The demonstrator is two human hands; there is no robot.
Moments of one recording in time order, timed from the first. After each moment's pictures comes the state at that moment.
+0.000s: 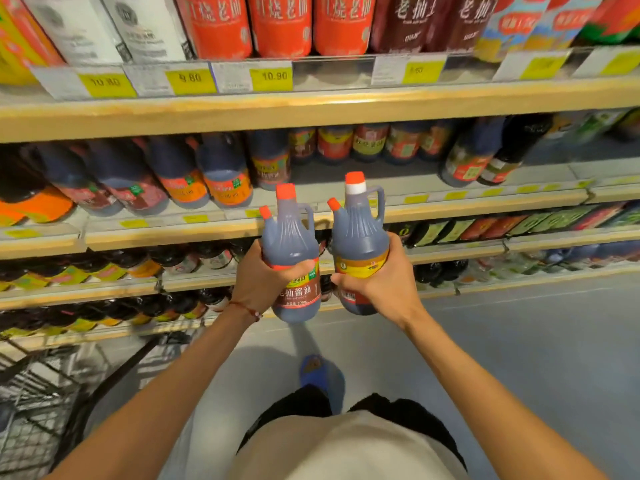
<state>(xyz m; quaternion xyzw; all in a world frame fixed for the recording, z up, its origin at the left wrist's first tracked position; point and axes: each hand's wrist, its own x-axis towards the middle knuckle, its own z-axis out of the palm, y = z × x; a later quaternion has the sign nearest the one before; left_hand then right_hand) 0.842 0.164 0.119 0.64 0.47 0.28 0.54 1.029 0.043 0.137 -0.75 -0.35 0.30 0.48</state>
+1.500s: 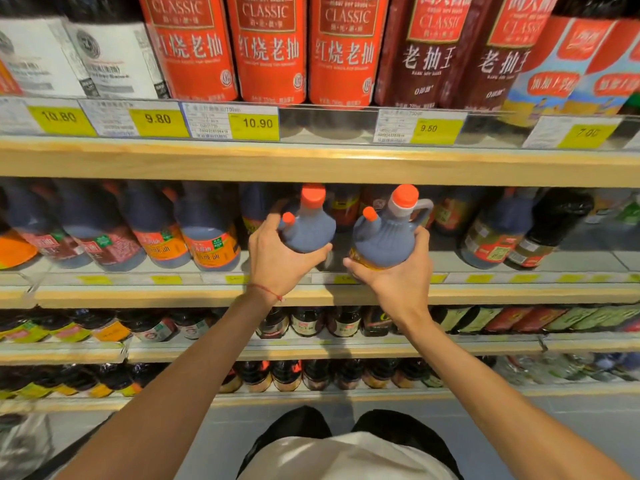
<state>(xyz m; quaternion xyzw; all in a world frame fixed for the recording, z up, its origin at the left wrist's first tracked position) 0.962 0.280 0.105 0.71 0.44 0.48 0.27 1.131 0.171 0.103 -0.67 -0.40 0.12 0.61</state>
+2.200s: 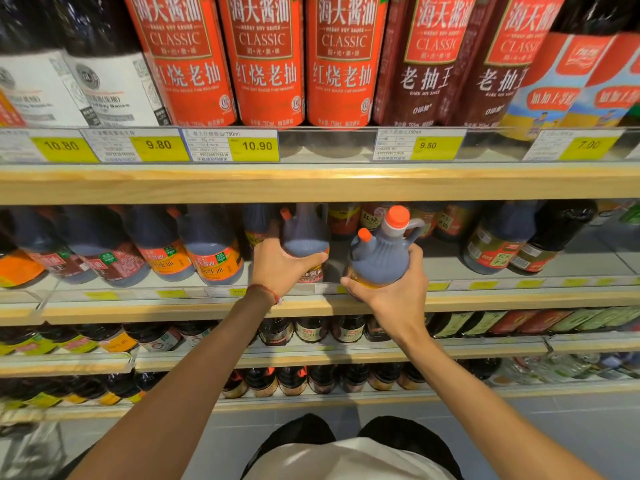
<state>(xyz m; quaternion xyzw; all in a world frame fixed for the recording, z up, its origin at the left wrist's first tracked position) 0.962 0.317 0.088 0.71 0.52 0.35 0.33 1.122 0.171 0.099 -0.68 -0.39 0.15 0.60</state>
